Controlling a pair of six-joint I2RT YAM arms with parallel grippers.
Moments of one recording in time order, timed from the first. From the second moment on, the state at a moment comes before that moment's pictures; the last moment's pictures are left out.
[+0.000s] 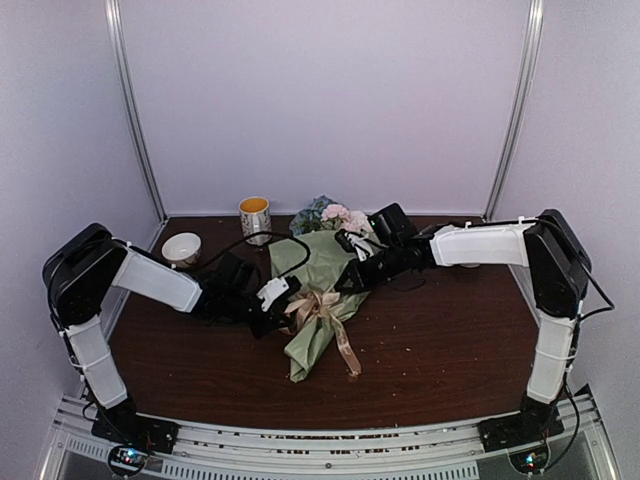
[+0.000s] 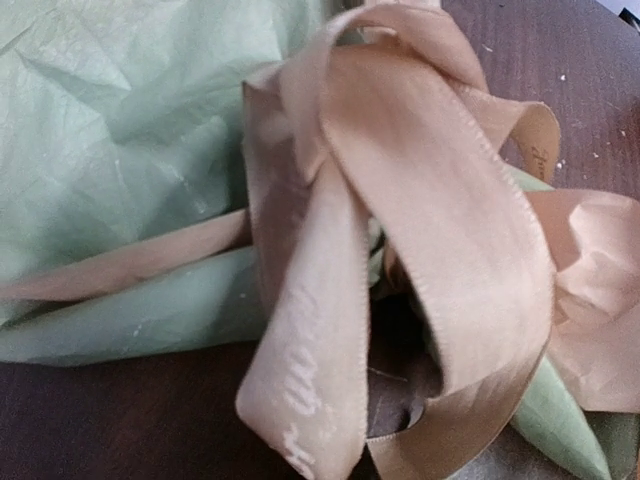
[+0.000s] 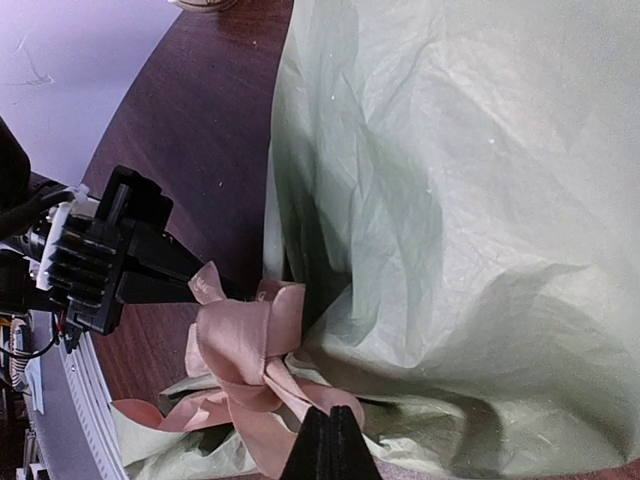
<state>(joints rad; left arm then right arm) -0.67 1.83 0.84 0.18 0.40 0.27 0.67 1.94 1.35 -0.25 -0.49 0.27</state>
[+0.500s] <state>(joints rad) -0.67 1.73 0.89 -0.03 0.29 0.27 0.69 1.90 1.37 -0.30 -0.45 0.23</state>
